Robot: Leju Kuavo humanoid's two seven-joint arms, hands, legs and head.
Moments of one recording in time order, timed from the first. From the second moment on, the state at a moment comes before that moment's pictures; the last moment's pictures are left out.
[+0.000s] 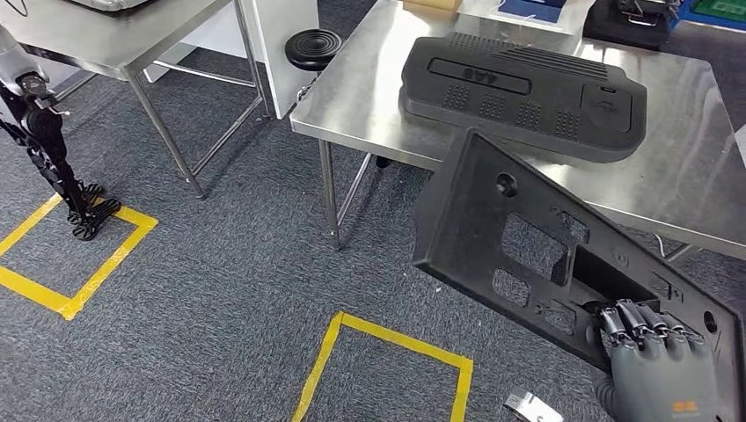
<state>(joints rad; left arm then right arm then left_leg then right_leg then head) 0.01 0.02 -0.30 -0.15 0.02 0.20 0.01 0.63 -0.37 0.01 -2.32 1.43 -0.48 0.29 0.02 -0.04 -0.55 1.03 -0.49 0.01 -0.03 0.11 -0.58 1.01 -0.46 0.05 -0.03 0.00</state>
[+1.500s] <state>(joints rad) 0.01 0.02 -0.30 -0.15 0.05 0.22 0.00 0.50 -0.39 0.07 -2.26 1.42 -0.47 0.29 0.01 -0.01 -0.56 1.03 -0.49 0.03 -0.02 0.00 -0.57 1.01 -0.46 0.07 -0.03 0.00</state>
